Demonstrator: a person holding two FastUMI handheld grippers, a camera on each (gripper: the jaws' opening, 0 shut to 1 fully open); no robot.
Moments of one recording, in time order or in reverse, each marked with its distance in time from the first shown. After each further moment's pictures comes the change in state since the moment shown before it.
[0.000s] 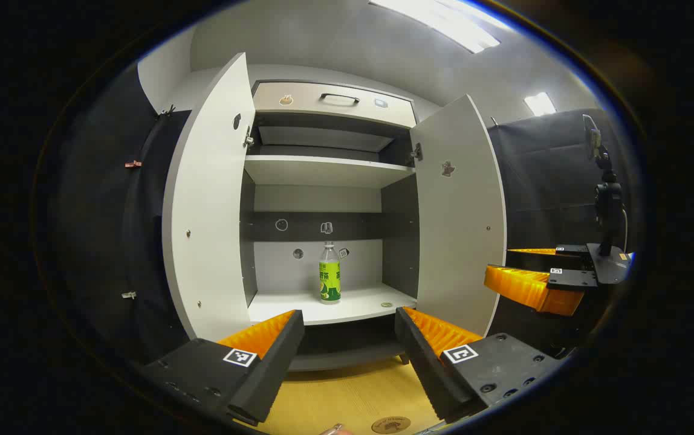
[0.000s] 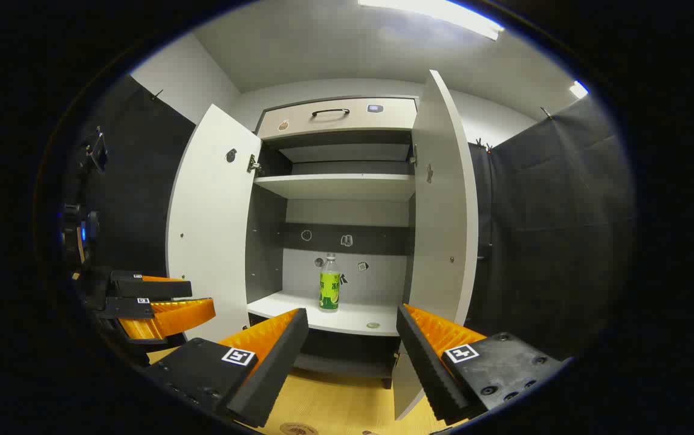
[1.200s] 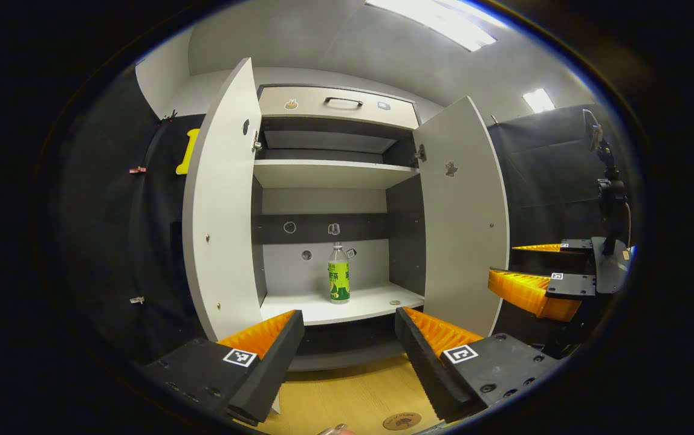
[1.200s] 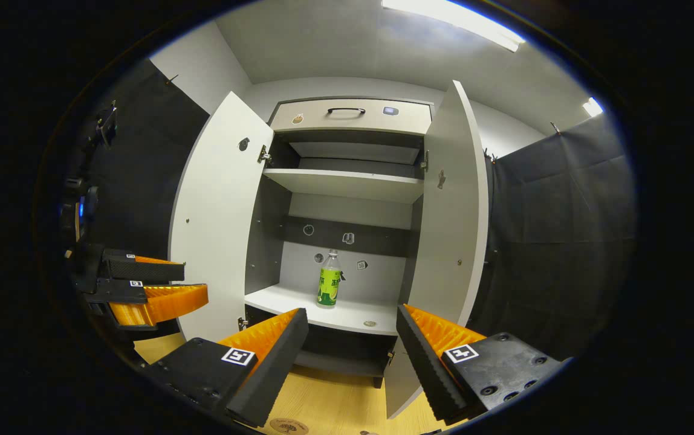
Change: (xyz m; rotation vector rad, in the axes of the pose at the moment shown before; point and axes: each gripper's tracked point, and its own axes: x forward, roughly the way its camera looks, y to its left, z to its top) left arm -0.007 0.015 0.000 0.035 0.007 0.012; right arm -0.006 0.022 -0.005 -0.074 0.011 -0.003
